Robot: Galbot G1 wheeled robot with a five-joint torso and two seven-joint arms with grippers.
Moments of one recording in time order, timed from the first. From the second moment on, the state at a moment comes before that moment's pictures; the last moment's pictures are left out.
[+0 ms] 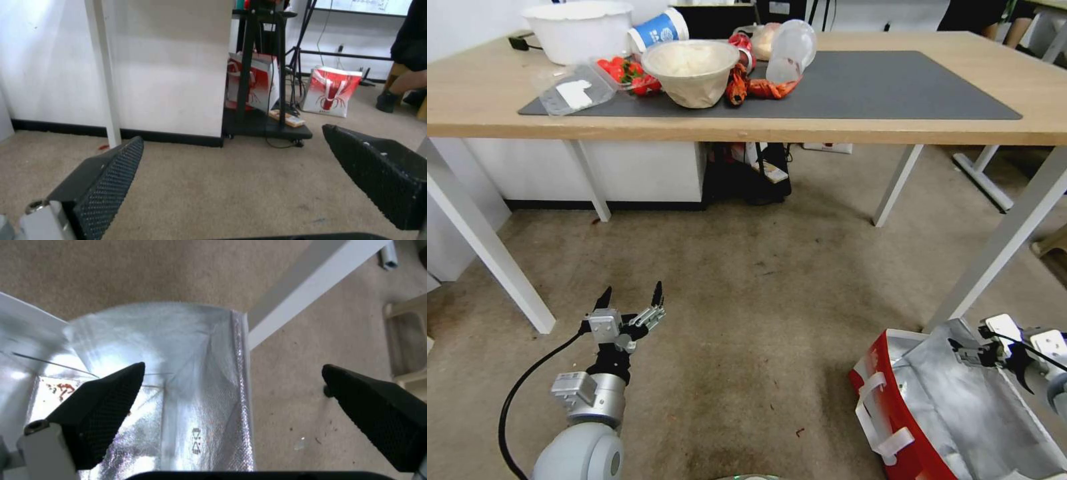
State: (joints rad) left arm 1.66 -1.51 -0.59 -2.17 -0.24 0.01 0.01; right arm -1.61 0.93 0.95 1.96 0.14 -0.71 -0.32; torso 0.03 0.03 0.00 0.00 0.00
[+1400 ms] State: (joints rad) left arm 1.67 -1.50 -0.60 -2.19 -0.24 0.01 0.01; right arm -1.58 0.94 0.91 1.86 0.14 -0.69 -0.31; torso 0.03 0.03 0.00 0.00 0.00
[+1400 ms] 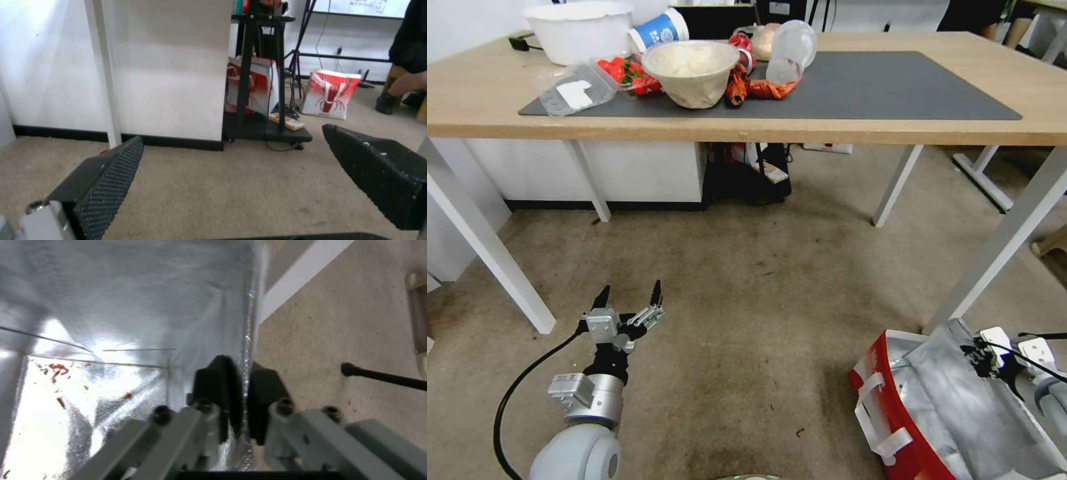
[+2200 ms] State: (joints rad) left arm 1.67 -1.51 -0.60 -2.19 -0.24 0.01 0.01; right arm -1.62 0.81 0.94 2.16 0.57 -0.68 -0.32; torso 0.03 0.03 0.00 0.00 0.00
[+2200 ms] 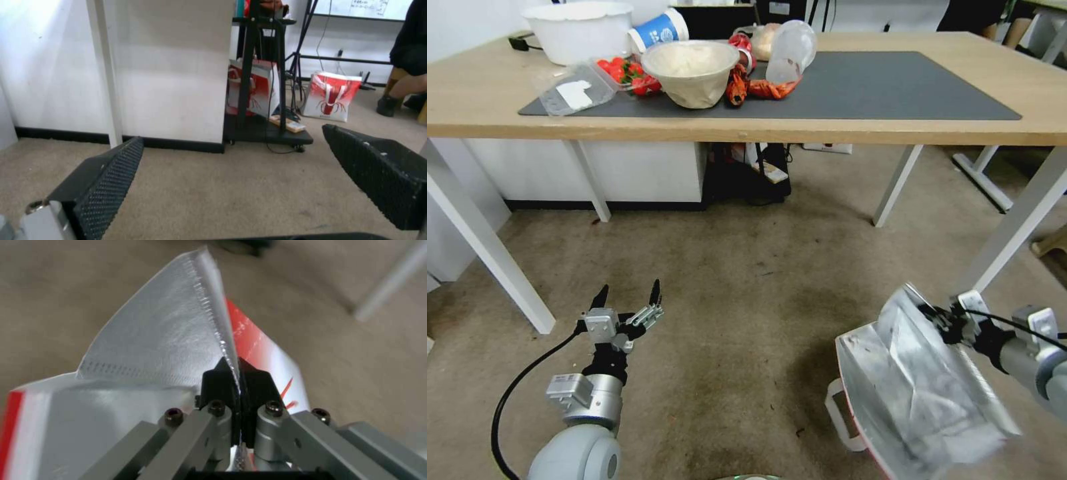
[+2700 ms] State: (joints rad) left arm 1.66 -1.50 -0.60 -2.19 -0.24 0.01 0.01; right arm -1.58 0.68 0.90 2.29 0.76 -0.69 -0.31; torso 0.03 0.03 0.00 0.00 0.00
